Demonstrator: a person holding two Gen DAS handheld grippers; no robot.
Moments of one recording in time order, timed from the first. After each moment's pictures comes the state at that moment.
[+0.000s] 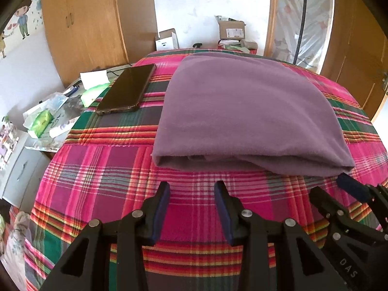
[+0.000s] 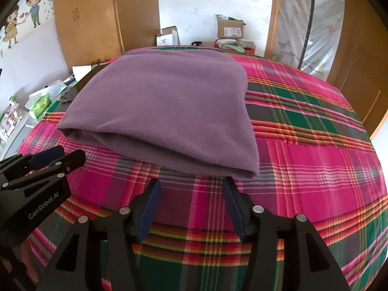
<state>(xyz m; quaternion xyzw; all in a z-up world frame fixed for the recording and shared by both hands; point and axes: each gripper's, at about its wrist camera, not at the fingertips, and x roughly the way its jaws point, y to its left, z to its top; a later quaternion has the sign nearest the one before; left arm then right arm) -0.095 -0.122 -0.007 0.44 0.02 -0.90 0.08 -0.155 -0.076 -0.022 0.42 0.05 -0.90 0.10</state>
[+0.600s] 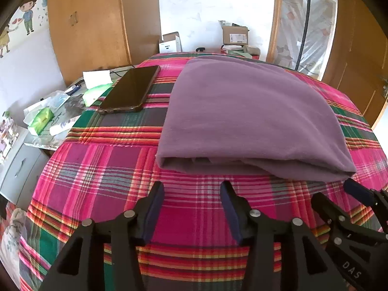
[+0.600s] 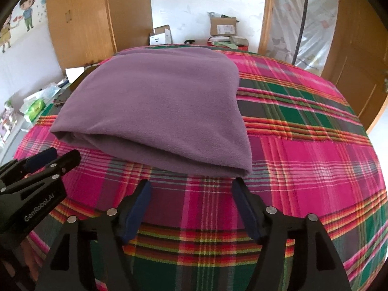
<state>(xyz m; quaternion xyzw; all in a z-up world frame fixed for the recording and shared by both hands) -0.098 -0.130 -0.011 0.42 0.03 -0.90 0.08 -0.156 -0.073 -0.023 0.43 0.04 -0.90 0.08</state>
